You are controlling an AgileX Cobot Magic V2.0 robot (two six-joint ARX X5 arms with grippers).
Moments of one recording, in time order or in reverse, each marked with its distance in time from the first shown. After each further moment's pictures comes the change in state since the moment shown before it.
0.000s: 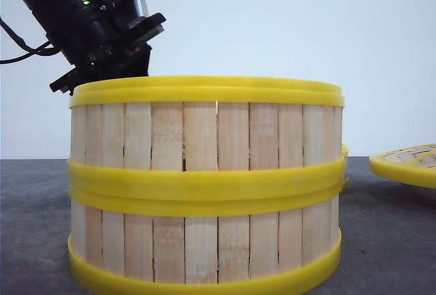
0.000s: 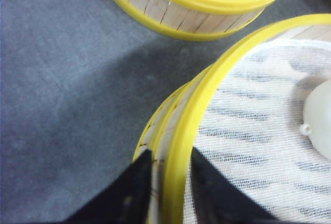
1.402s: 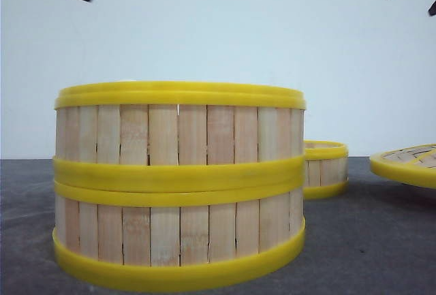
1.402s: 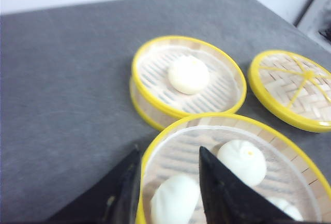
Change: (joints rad) left arm 0.086 -0.584 -0.171 0.099 -0.030 -0.023; right arm 0.023 0.245 0.045 0.092 -0.163 0.079
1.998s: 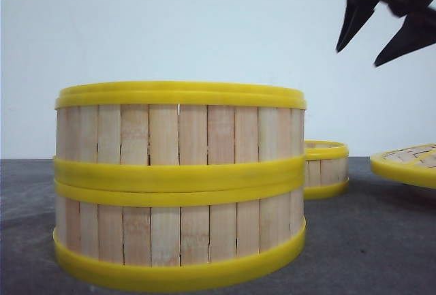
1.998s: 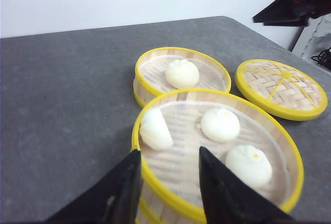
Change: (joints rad) left arm -0.014 -0.533 -0.196 -0.220 -0.023 -0.032; right arm 0.022 0.479 0.309 -0.042 -0.017 0.000
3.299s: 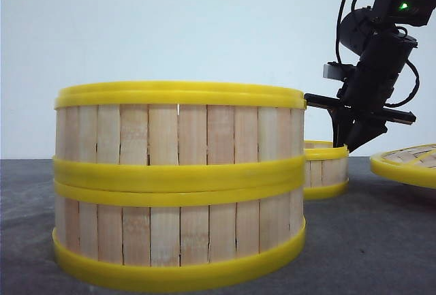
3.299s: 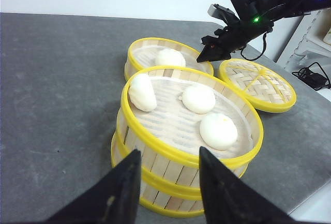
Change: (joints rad) left arm -0.006 -0.313 0.000 -0.269 0.008 -0.105; right arm 0.050 0.476 0.182 0.018 0.164 0.043
